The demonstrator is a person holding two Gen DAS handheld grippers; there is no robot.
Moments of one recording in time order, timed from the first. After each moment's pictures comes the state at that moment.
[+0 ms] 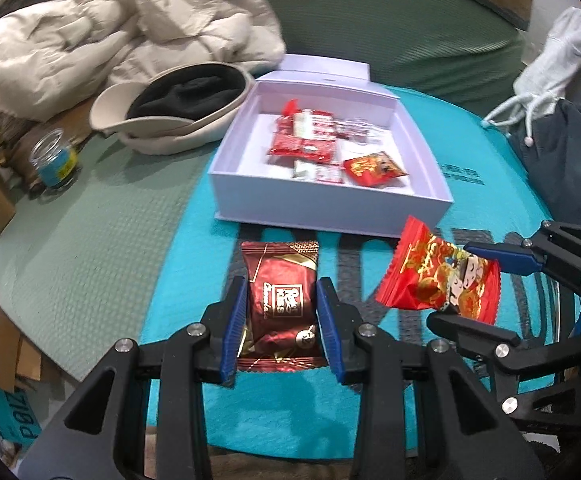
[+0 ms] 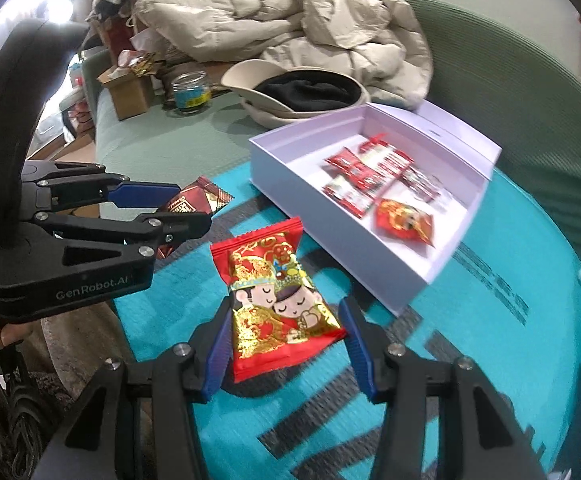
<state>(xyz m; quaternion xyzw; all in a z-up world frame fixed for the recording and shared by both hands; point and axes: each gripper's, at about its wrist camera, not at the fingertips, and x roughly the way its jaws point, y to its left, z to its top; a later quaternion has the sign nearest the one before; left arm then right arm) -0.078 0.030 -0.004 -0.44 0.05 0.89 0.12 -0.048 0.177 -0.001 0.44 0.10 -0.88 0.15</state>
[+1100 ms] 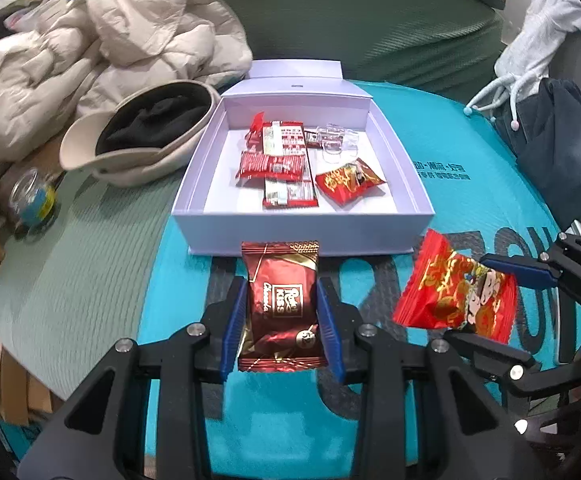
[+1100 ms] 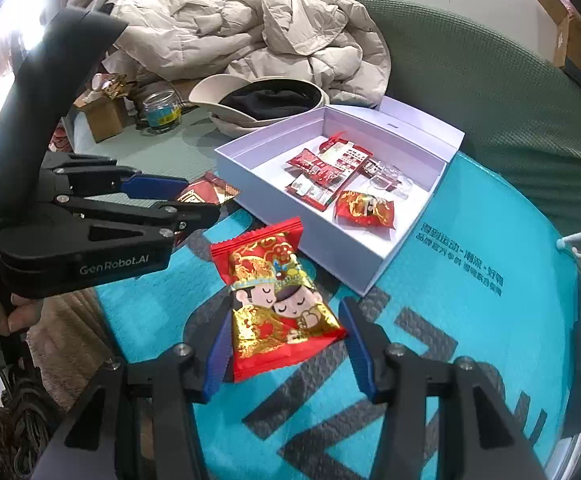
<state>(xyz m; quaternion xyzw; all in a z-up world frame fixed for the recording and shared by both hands) -0.104 0.055 0.004 -0.44 0.09 0.88 0.15 -0.038 0.197 0.008 0.43 0.07 -0.90 0.10</state>
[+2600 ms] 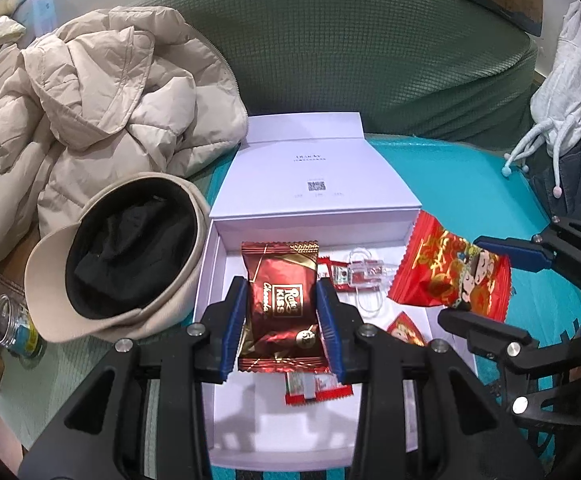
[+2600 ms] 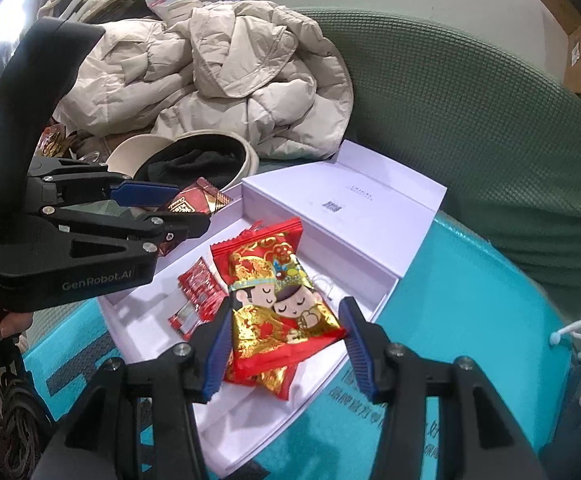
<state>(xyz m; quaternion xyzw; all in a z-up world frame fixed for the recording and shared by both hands) -0.270 0.103 0.035 -0.41 0.11 0.89 0.16 -0.203 0.273 0.034 0.39 0.06 -0.91 0.09</state>
